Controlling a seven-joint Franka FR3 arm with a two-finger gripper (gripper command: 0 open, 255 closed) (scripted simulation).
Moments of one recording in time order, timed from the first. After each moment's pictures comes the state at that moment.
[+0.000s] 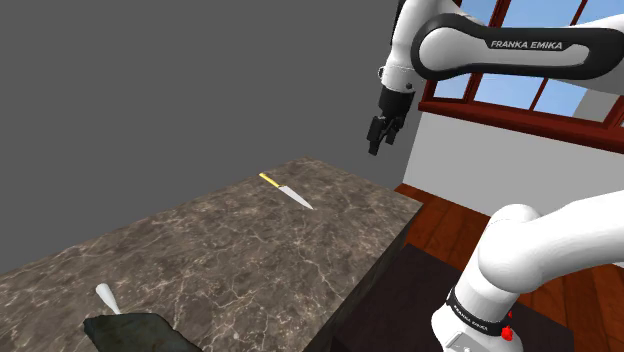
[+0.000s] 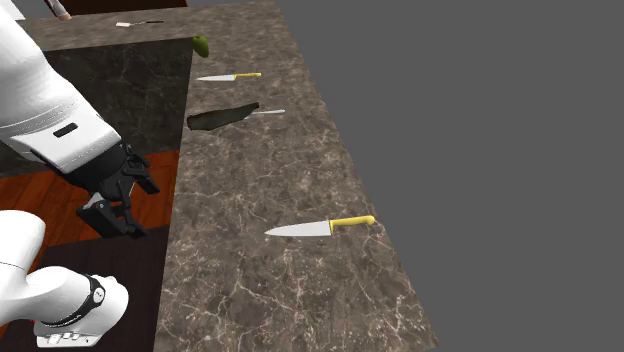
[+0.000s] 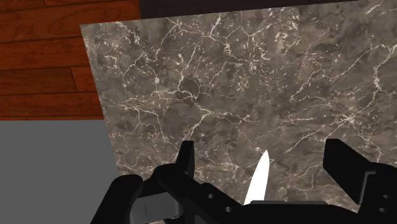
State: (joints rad) arm -0.01 -0.76 0.05 -2.35 -0.05 1.70 0.02
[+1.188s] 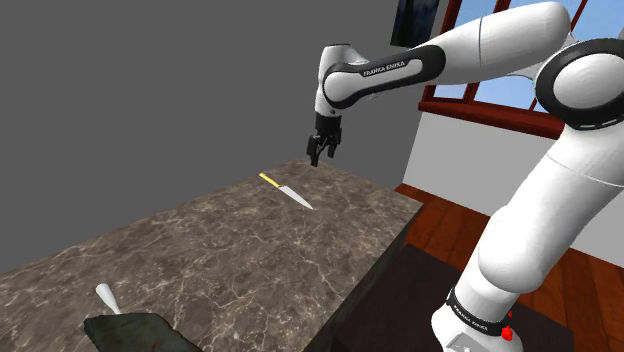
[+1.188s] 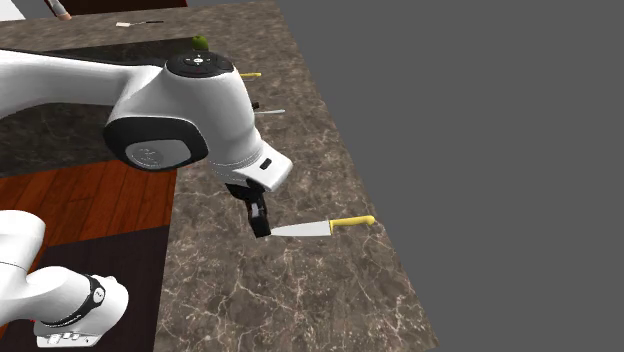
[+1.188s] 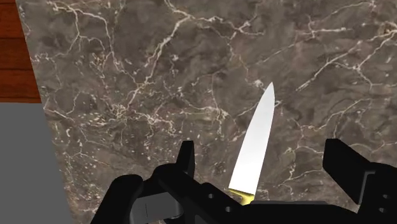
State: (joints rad) arm 0.00 -0.14 0.03 -2.08 -0.03 1.99 -0.04
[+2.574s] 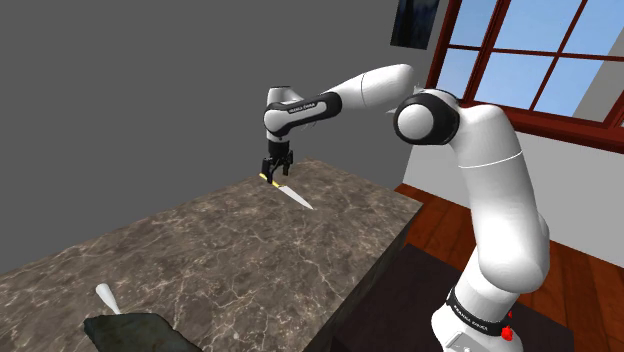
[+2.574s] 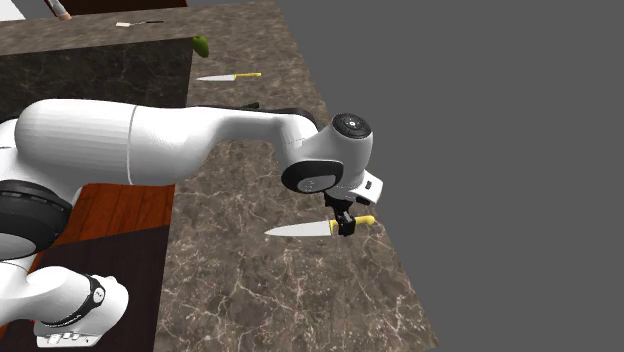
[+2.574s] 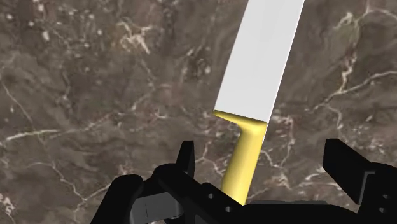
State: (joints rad) arm 0.01 0.59 0.05 -1.41 0.00 1.99 -0.09
